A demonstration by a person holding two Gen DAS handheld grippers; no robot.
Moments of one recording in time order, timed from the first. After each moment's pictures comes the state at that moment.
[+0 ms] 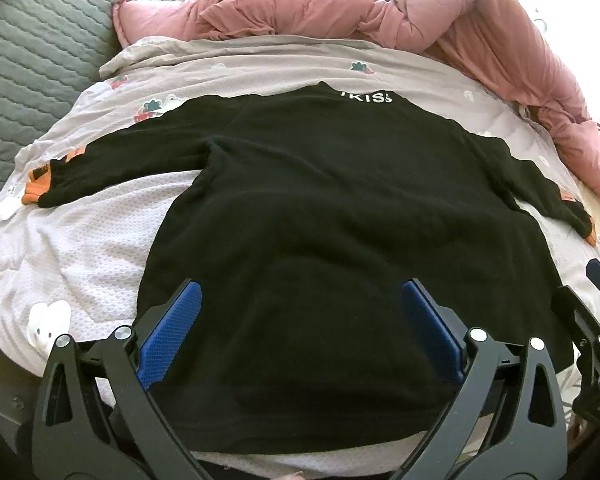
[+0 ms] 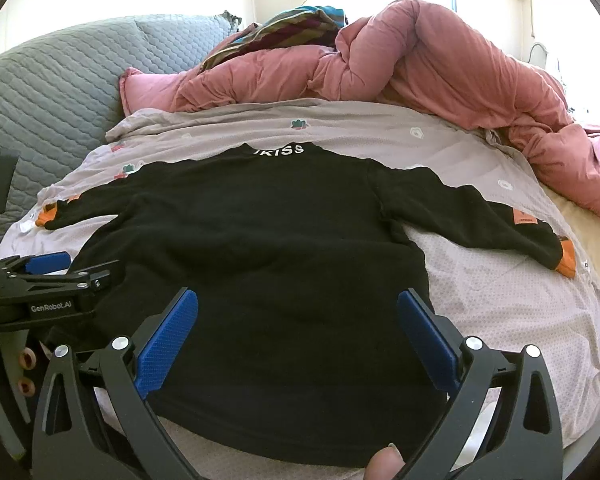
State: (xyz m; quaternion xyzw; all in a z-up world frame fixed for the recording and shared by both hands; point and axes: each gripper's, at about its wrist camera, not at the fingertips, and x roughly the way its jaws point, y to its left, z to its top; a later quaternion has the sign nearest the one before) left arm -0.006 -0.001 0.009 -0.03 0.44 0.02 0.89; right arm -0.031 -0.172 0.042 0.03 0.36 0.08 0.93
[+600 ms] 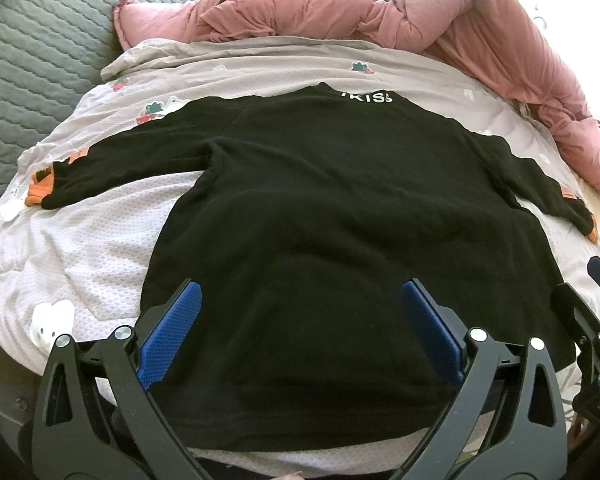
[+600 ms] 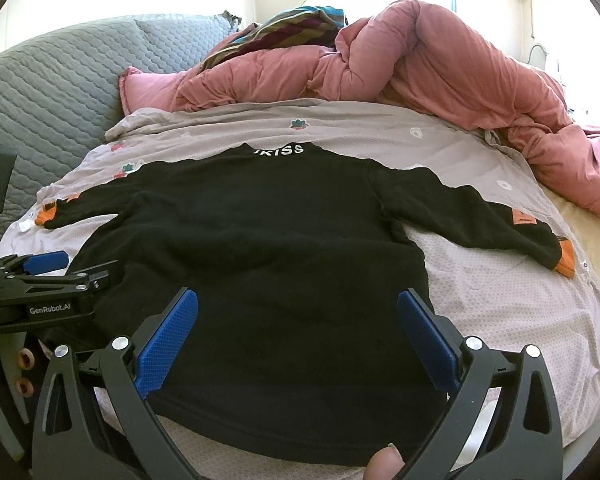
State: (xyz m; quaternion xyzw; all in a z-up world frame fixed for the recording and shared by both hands) left arm -0.007 0.000 0.009 -0.03 0.44 0.03 0.90; right arm -0.032 -0.172 0.041 0.03 0.36 0.07 0.93
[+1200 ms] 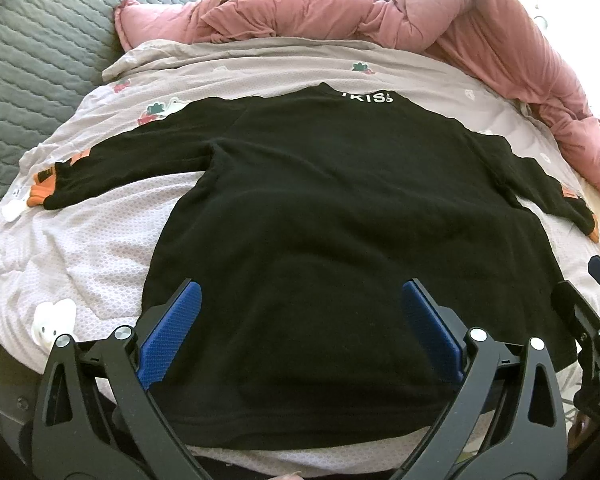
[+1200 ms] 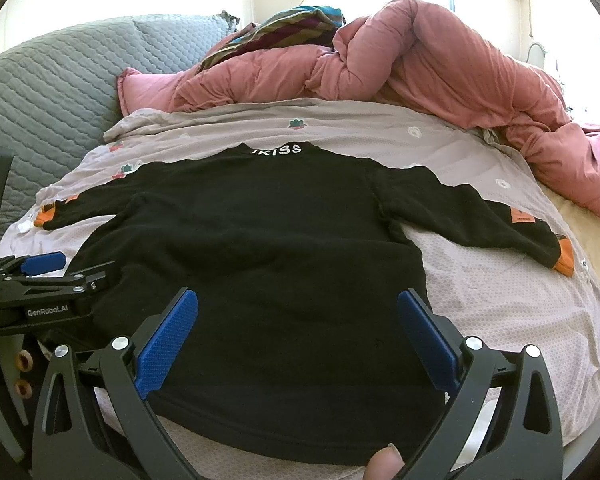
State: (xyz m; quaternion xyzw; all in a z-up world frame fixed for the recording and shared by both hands) left arm -0.009 0.001 0.009 -0.03 0.44 0.03 0.90; right arm -0.031 -0.175 0.038 0.03 0.36 0.07 0.93
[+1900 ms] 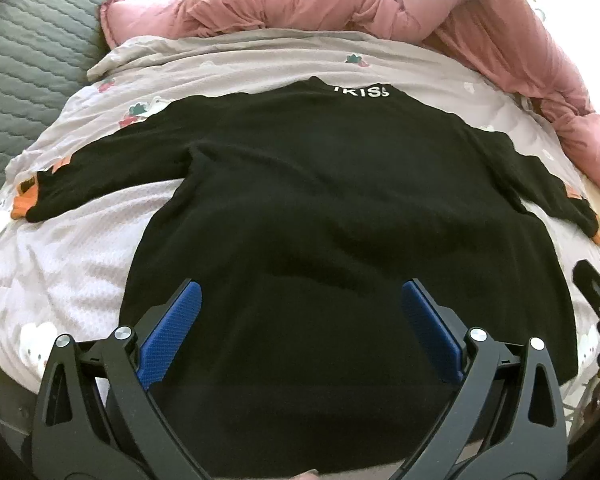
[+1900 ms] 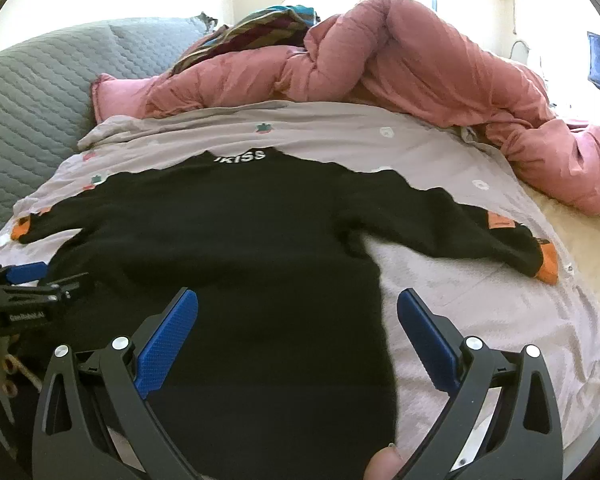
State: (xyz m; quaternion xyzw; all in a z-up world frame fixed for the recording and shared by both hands) left arm 0.024 -0.008 0.002 -0.02 0.46 0.02 0.89; right arm -0.004 -0.215 0.031 0.03 0.37 0.03 0.93
